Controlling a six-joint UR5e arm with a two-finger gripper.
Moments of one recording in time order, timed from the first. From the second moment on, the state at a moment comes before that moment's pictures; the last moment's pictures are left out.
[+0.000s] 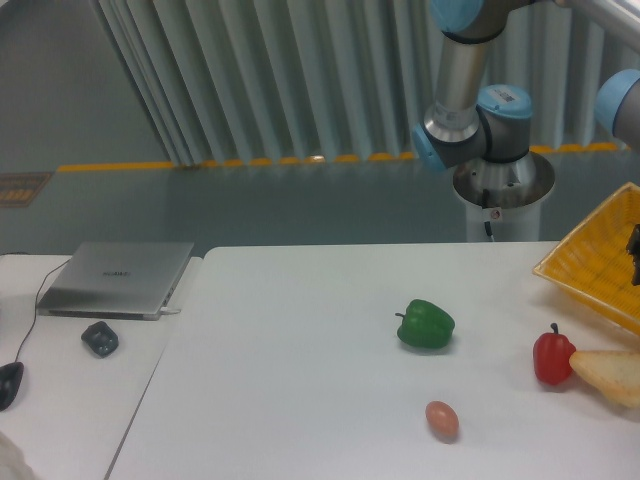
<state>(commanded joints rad) 2.62 -1.94 -1.32 -1.51 1.56 1.74</state>
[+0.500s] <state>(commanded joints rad) 2.65 -1.90 -1.36 -1.49 1.60 1.69</state>
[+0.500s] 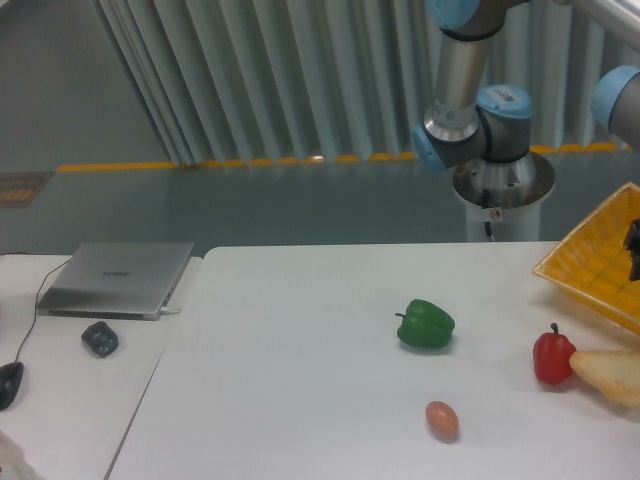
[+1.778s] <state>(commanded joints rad) 2.81 -1.88 -1.53 -1.18 1.58 0.73</state>
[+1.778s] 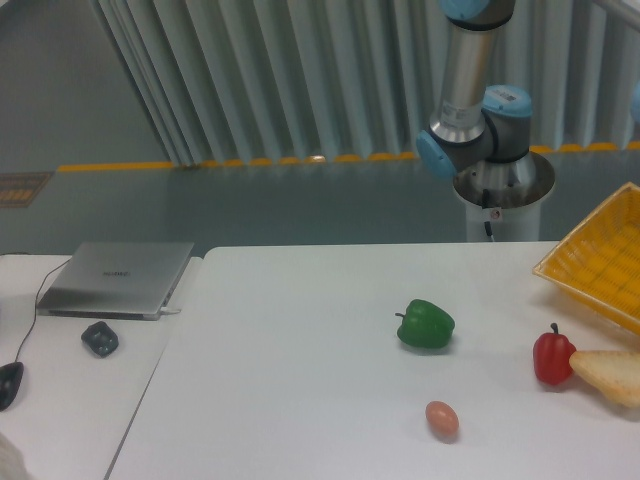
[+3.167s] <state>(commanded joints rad) 2.89 -1.93 -1.63 -1.11 1.42 0.59</state>
